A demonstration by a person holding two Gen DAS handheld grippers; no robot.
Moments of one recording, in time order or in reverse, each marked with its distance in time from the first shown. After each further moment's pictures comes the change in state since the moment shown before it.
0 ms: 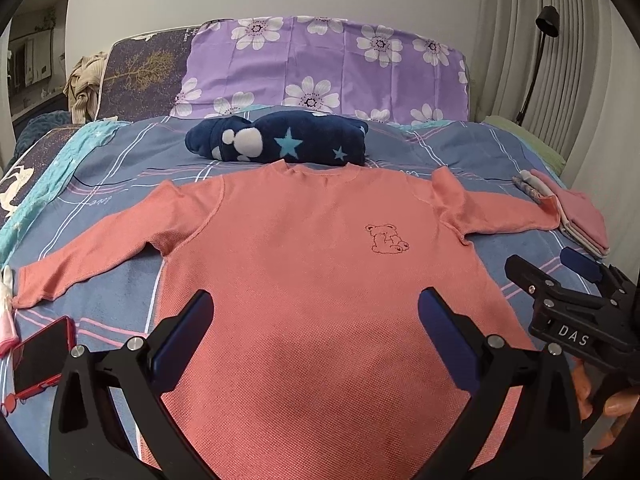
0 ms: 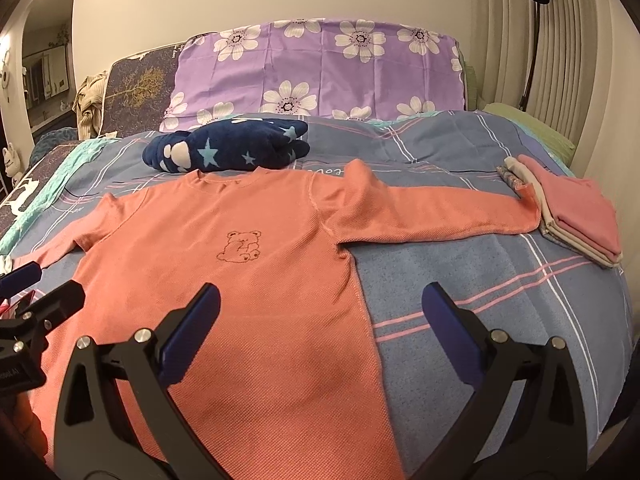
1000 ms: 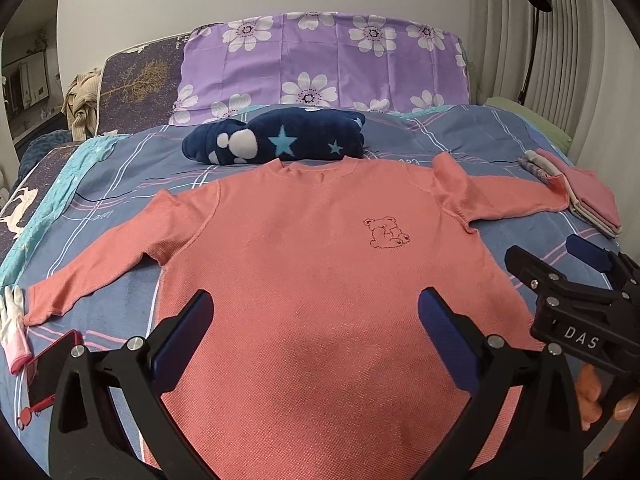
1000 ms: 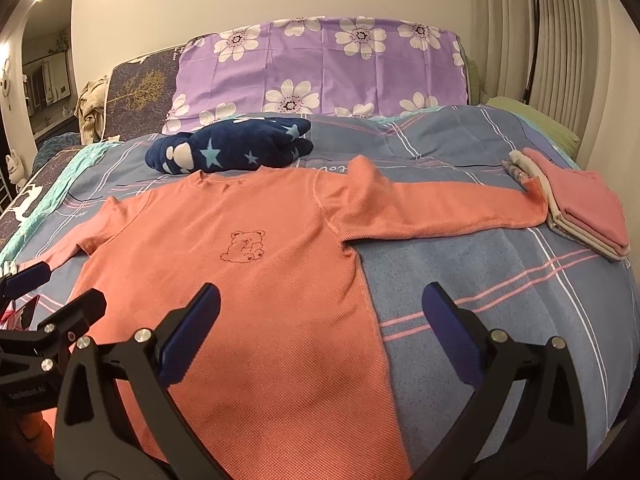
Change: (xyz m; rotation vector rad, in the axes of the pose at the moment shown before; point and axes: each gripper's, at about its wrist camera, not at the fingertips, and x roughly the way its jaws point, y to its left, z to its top) left arm 0.005 -0.021 0.001 0.077 0.017 0.054; right arm 0.002 -0.002 -0.001 0.031 0.004 0.026
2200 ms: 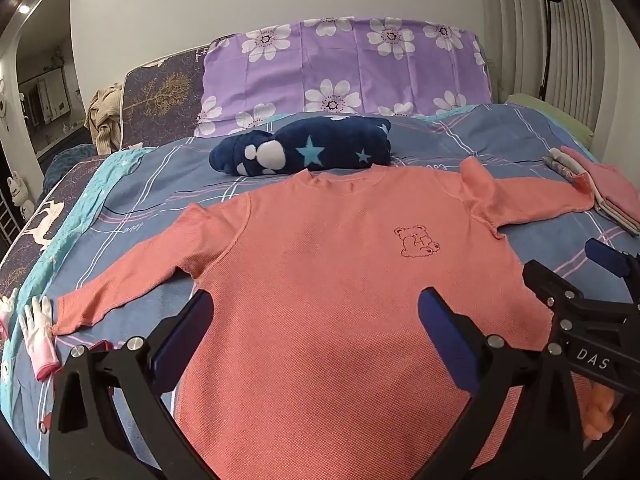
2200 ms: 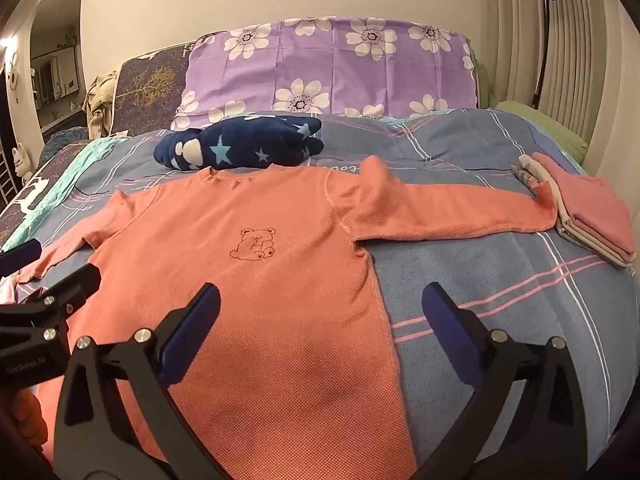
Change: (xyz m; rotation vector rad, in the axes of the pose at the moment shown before) left arm -0.003 0.003 0.008 0.028 -0.019 0.109; right arm 0.002 0.008 -0.007 -0.032 -0.005 0.026
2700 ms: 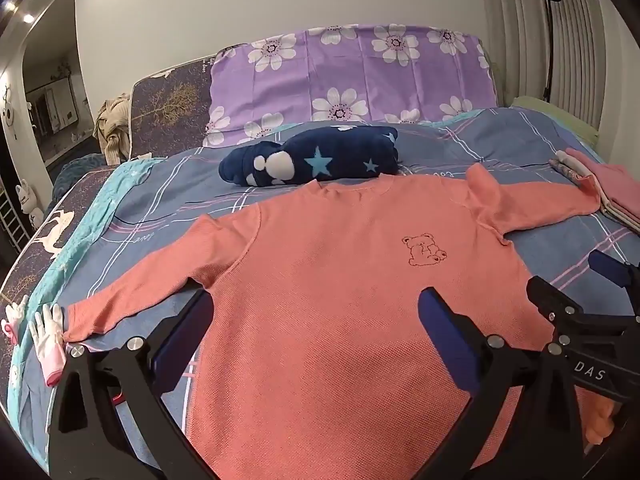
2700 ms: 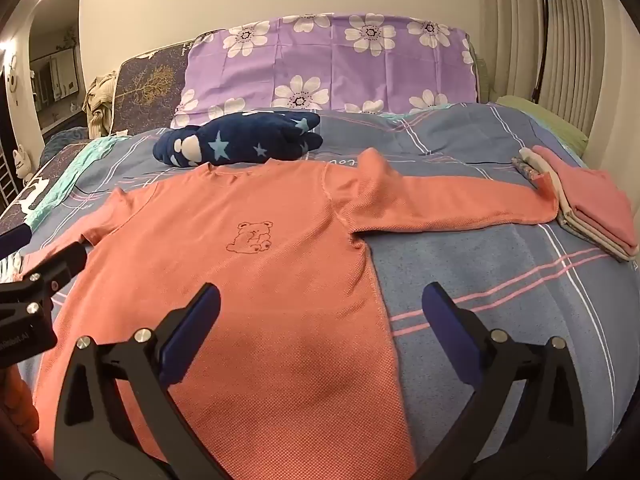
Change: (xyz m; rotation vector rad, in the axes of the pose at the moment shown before) left arm -0.007 -0.001 0.003 0.019 -0.035 0.042; right arm 0.006 -0.006 -0.001 0.008 0.011 0.015
